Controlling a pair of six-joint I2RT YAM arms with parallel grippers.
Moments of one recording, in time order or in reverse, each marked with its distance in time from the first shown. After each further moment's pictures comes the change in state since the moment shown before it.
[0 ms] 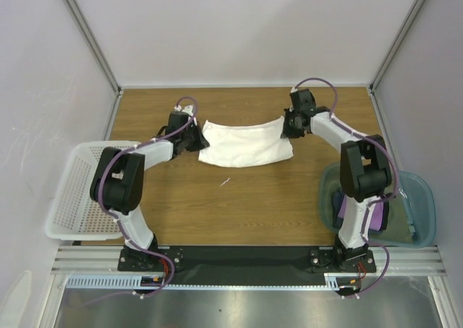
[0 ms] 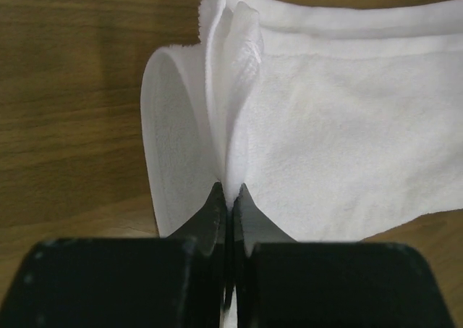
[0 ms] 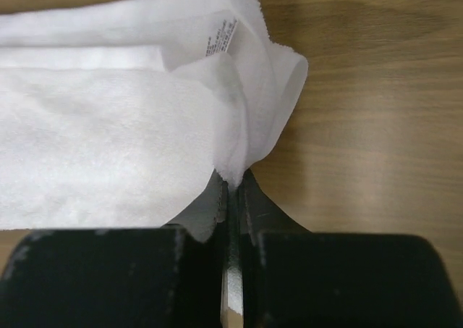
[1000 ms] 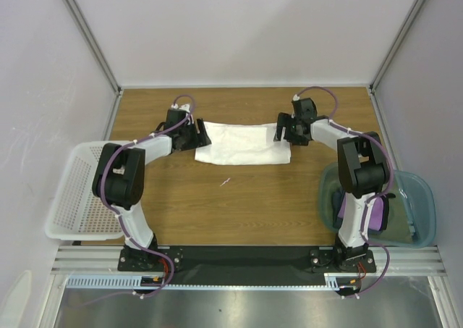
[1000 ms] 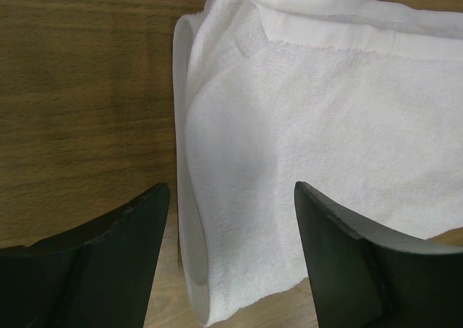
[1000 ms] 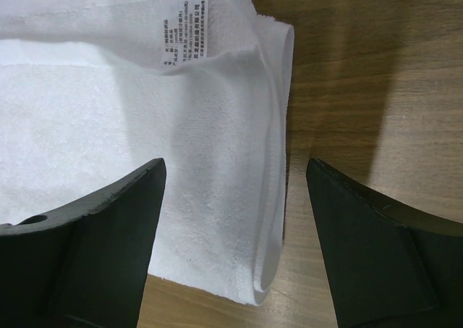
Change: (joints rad) left arm 0.032 0.029 0.064 -0.096 -0.047 0.037; right arm -0.023 0.023 -0.111 0.167 -0.026 0.013
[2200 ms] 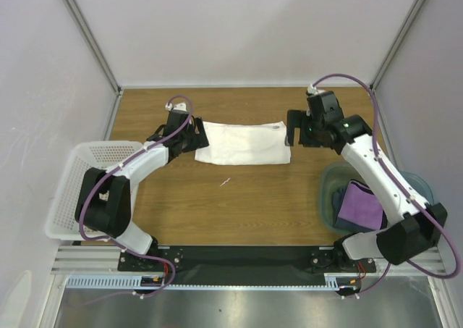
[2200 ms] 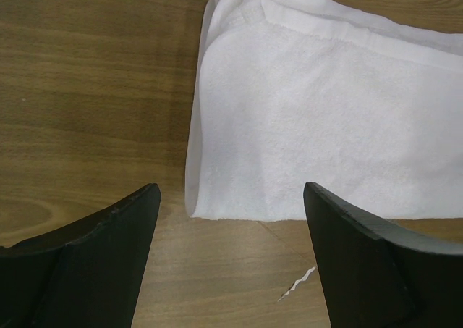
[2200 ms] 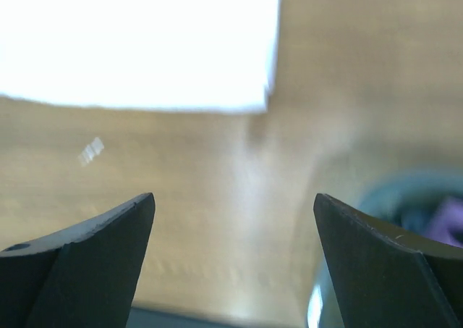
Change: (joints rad) left arm -0.109 -0.269 -0.066 -0.169 -0.288 -0.100; right arm 0.149 -0.638 0.041 -0.649 0.182 -0.011
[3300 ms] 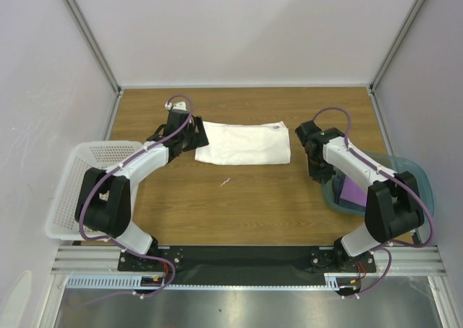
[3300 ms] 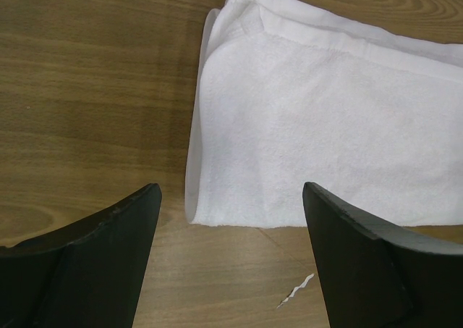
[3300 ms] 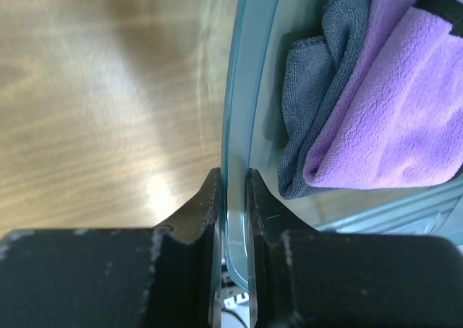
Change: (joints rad) left arm -0.001 0.000 0.000 0.019 -0.008 0.000; right arm -0.035 0.186 -0.274 -0.076 0.306 0.002
